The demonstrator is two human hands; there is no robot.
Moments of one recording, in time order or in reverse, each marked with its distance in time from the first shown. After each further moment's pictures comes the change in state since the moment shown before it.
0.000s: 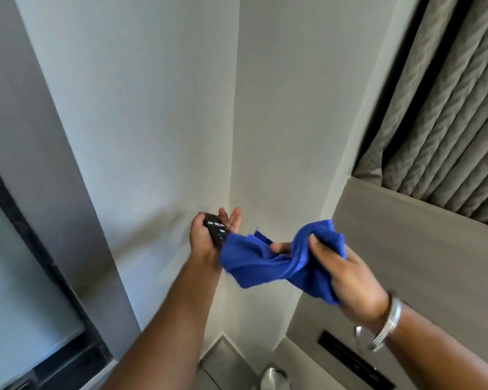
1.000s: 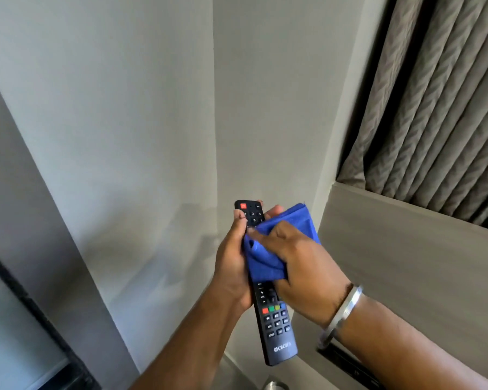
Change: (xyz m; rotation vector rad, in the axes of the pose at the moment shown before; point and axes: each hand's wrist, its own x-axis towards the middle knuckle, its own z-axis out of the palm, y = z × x) left_hand -0.068 -0.065 0.028 0.568 -0.473 -0.035; right_hand 0.013 -0.035 0.031 -1.114 -0.002 -0.319
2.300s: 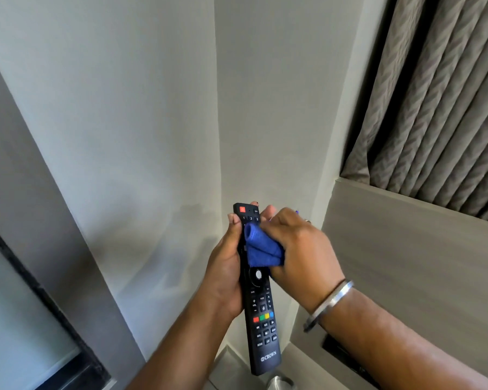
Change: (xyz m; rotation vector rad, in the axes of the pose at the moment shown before) left_hand -0.020 0.004 0.000 0.049 0.032 0.049; right_hand 0.005 -0.004 0.003 -0.116 0.182 0.006
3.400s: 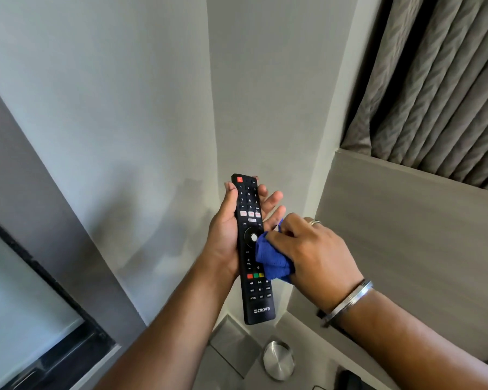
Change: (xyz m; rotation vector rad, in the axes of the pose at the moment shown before) left_hand 0.026 -0.013 -0.005 -0.148 -0.017 -0.007; right_hand -0.043 0.025 0.003 -0.231 -0.236 -0.034
